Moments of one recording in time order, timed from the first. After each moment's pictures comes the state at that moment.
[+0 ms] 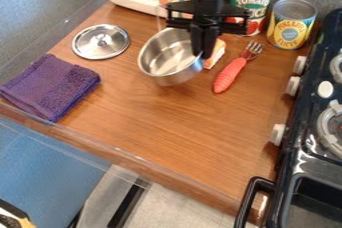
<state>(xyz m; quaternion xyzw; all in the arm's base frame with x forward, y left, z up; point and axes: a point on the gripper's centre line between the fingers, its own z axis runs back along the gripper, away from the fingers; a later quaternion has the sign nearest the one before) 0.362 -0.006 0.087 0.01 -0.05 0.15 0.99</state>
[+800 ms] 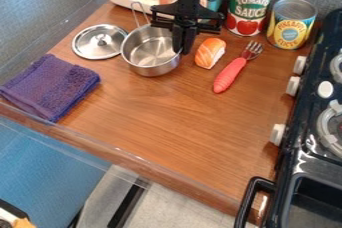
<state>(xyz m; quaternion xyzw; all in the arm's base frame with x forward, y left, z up) 0.399 0.038 0.052 0.05 -0.04 0.20 0.98</state>
